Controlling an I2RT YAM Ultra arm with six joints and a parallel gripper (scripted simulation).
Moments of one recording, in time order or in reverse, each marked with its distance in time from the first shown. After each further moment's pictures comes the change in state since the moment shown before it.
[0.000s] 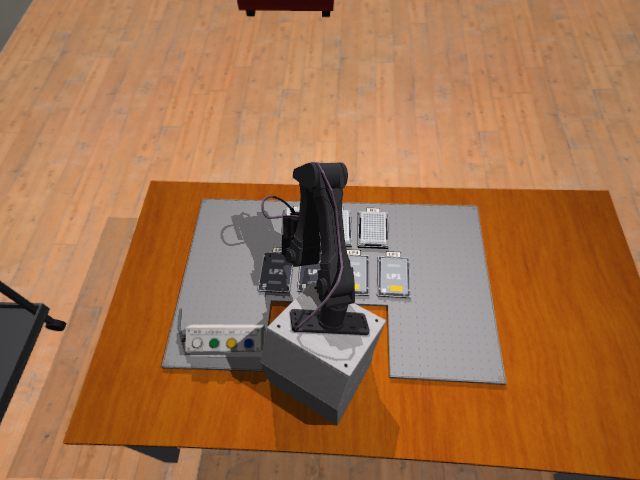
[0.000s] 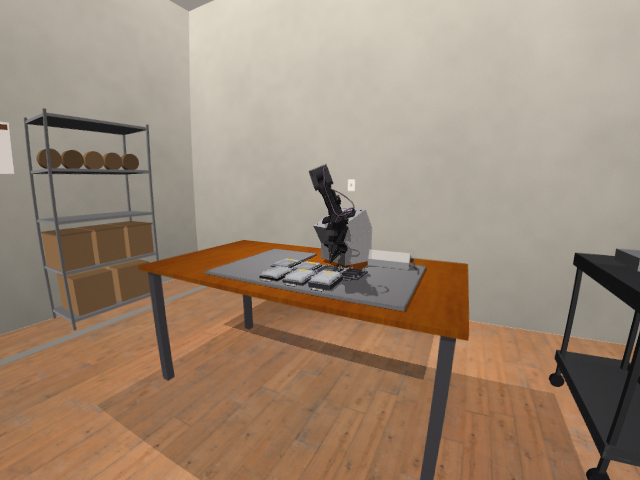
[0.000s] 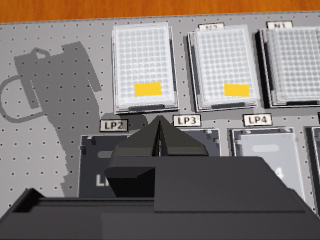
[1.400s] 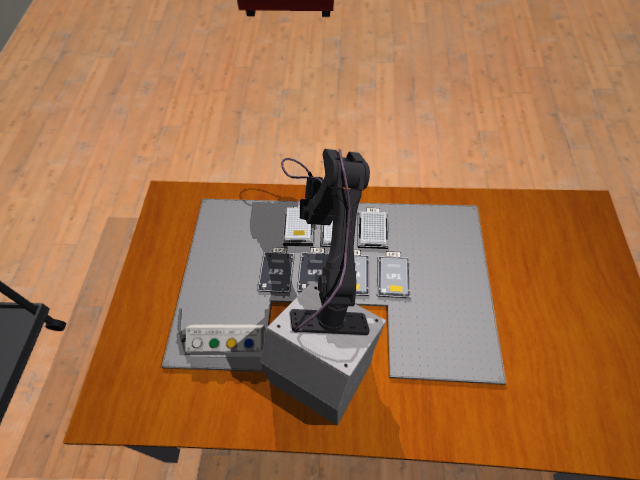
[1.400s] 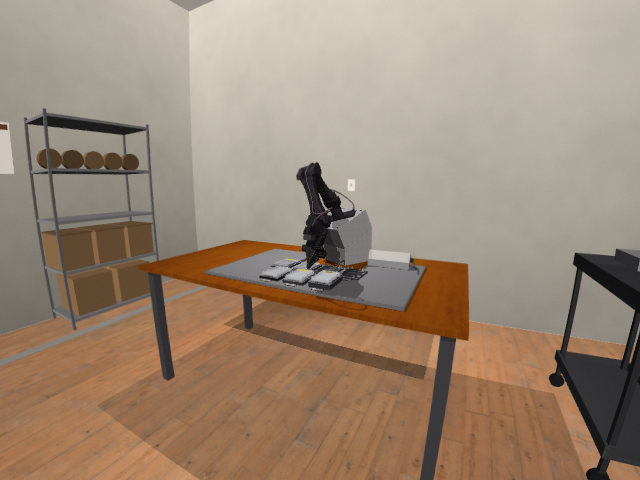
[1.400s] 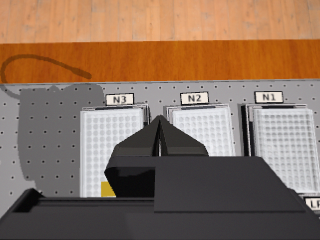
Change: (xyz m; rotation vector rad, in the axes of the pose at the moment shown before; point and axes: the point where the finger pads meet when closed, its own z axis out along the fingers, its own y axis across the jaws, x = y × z) arm -0.102 -0.039 0.094 -0.009 0.022 -0.021
